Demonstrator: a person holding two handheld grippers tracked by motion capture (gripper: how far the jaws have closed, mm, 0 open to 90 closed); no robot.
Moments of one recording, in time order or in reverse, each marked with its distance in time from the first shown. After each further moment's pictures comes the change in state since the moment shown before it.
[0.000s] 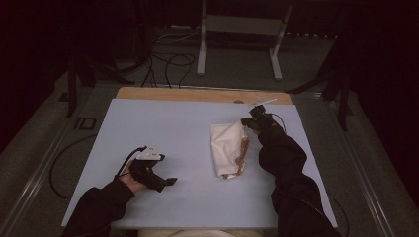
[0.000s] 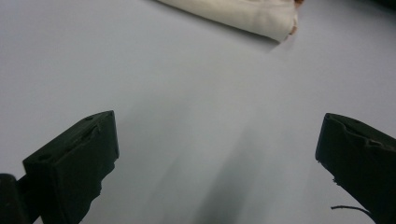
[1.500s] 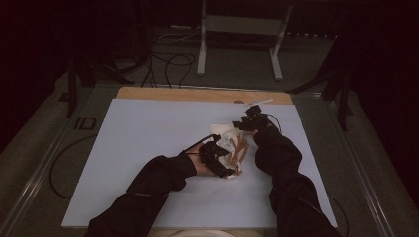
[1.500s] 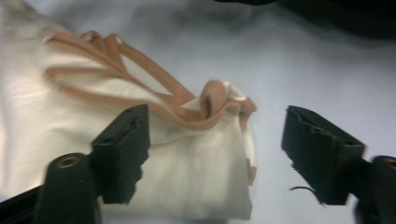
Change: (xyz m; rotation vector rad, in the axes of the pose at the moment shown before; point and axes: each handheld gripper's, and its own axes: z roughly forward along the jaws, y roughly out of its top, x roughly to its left) left arm -0.055 0.132 0.134 0.159 -0.173 0.290; right arm 0.006 0.001 0.015 -0.009 0.036 0.036
